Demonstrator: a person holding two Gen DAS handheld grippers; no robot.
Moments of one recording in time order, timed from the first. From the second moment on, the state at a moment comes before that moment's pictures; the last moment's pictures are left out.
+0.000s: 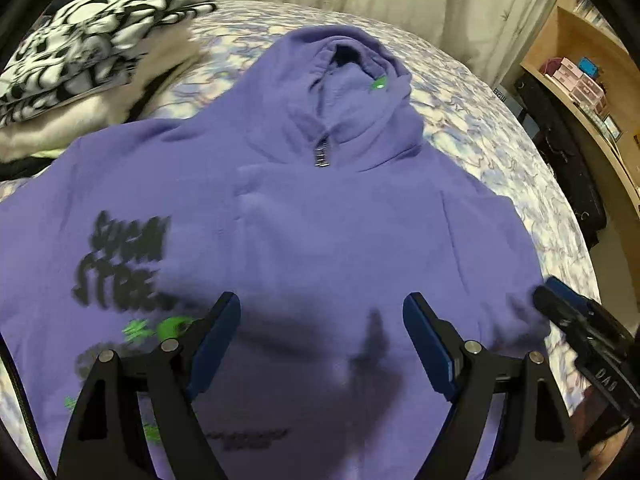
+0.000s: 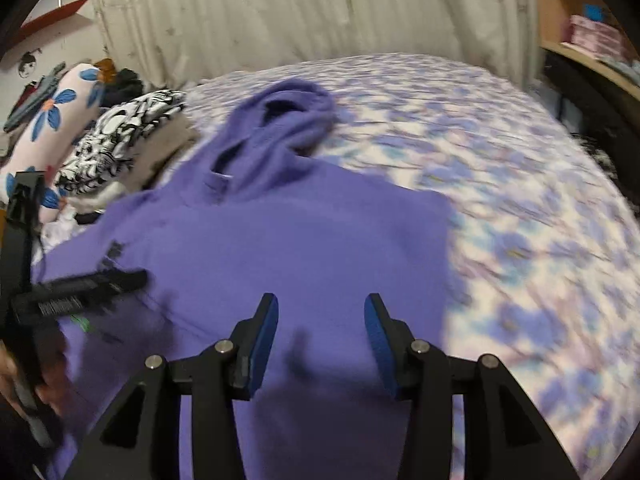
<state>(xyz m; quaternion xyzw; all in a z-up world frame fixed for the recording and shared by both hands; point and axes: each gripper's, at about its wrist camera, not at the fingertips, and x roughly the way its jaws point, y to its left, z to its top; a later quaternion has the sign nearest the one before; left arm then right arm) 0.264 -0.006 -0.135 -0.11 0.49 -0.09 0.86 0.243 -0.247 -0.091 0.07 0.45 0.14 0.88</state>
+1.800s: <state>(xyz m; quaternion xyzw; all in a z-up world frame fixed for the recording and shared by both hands) 0.095 0.064 -0.102 -0.07 0.48 -0.03 0.87 0.106 -0.215 -0.101 0.16 0.53 0.09 0.82</state>
